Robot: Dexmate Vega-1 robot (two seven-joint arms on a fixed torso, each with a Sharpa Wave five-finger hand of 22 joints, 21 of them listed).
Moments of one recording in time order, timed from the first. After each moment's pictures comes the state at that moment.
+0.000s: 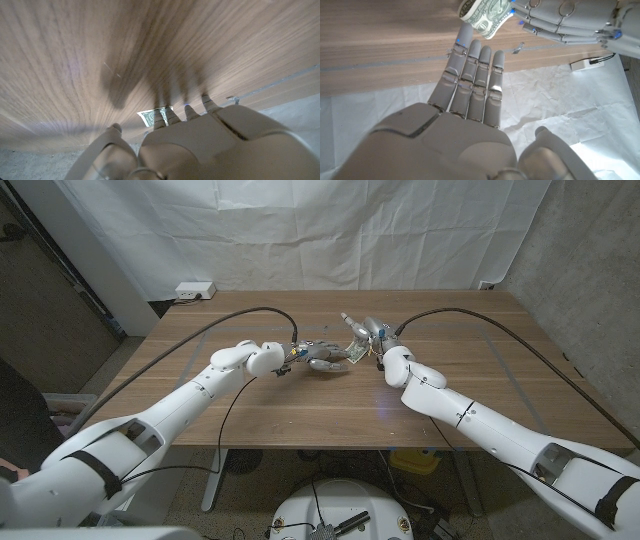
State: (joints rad) left arm 0.54 0.52 0.67 -1.29 0.87 -0.39 -0.31; left_hand 0.01 0.07 0.20 0.16 0.27 0.01 -0.18 0.18 0.17 -0.02 -0.17 0.20 0.18 -0.17 -0.03 0.19 0.18 -0.17 0.09 0.35 0.22; right arm -0.65 -0.51 -0.82 -1.67 -0.32 -0.51 -0.26; right_hand 0.03 0.01 0.22 0.15 0.27 0.97 0.16 0.21 0.20 0.94 0.19 0.25 0.22 0.88 0.06 0.28 0.29 0.88 0.02 0.64 0.17
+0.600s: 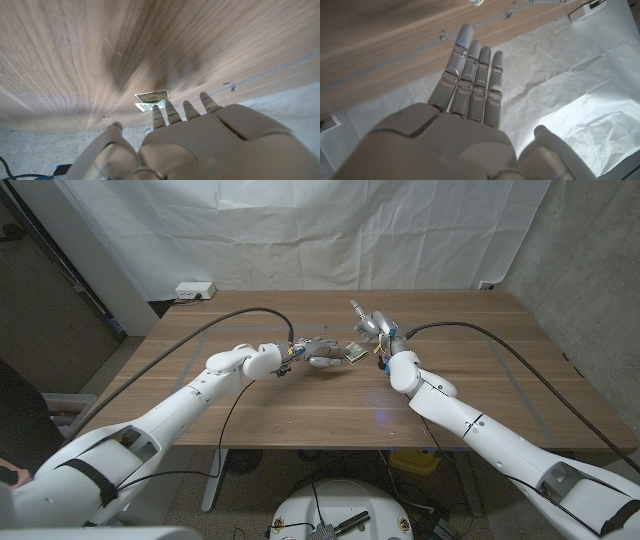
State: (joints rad) left arm 0.58 0.53 0.62 -1.31 0.82 -0.41 -0.20; left_hand 0.05 0.09 0.20 0.15 0.27 0.05 -0.18 0.20 0.17 0.04 -0.11 0.22 0.19 -0.07 -0.04 0.20 0.17 -0.17 0.09 0.38 0.21; right arm -0.76 -0.48 -0.68 -1.65 -0.20 -0.29 -0.42; right_hand 0.05 0.02 0.23 0.14 0.27 0.95 0.15 0.21 0.20 0.93 0.18 0.24 0.22 0.87 0.06 0.27 0.29 0.87 0.03 0.64 0.18
